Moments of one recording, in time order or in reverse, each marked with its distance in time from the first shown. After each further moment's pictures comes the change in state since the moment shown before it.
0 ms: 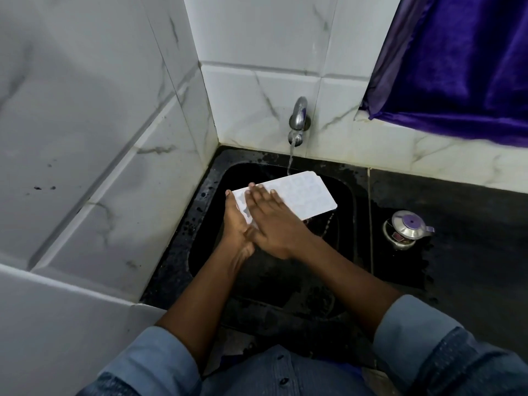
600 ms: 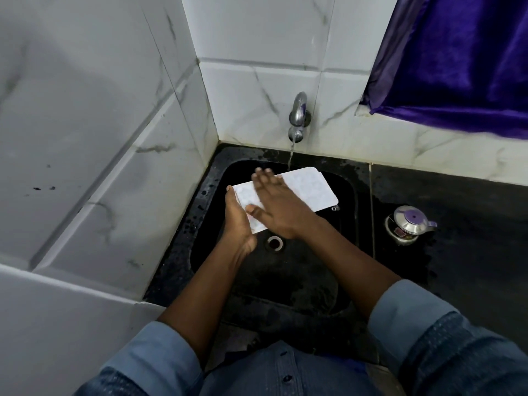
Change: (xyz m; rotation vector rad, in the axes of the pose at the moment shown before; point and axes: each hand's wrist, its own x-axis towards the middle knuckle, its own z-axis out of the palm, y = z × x) left_hand 0.000 0.003 0.004 0.057 -0.055 0.036; right_hand 0.017 0.018 -0.019 0.105 -0.004 0.084
